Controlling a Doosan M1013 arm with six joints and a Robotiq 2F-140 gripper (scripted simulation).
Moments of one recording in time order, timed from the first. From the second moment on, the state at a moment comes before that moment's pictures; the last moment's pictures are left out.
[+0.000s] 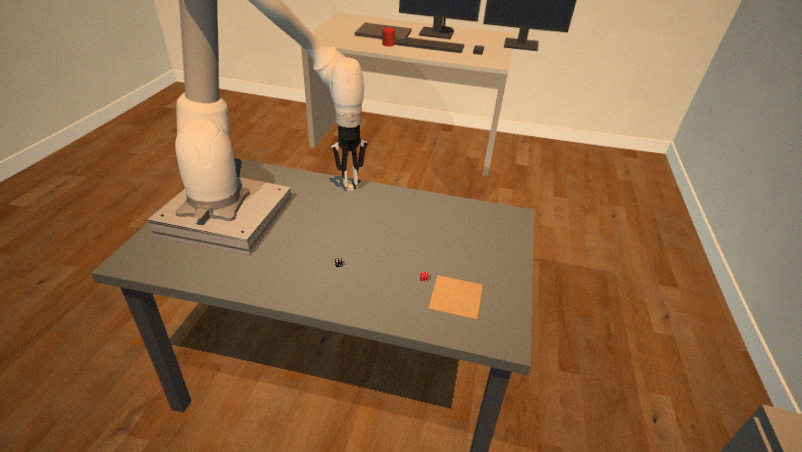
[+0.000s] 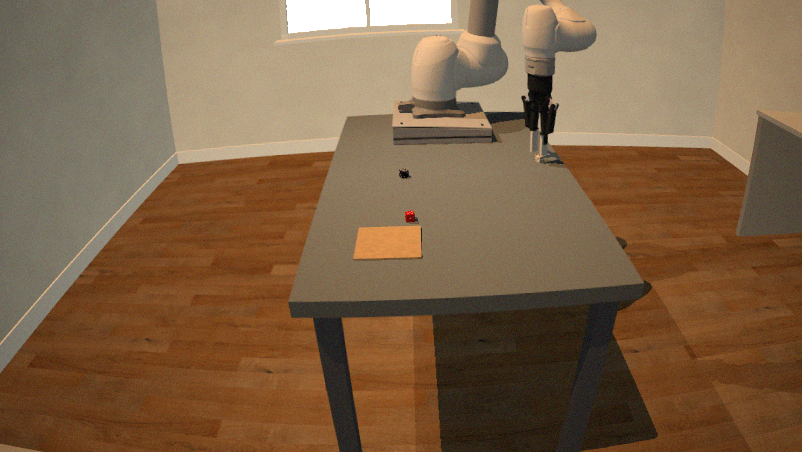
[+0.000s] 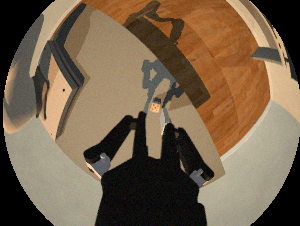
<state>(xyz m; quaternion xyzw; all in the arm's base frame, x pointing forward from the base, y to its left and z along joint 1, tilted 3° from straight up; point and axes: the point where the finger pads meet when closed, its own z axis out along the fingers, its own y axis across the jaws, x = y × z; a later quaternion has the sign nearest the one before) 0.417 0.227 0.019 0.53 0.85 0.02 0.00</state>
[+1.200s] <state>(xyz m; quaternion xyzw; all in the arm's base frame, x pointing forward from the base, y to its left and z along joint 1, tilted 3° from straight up) 0.417 0.227 0.019 0.53 0.85 0.02 0.00</state>
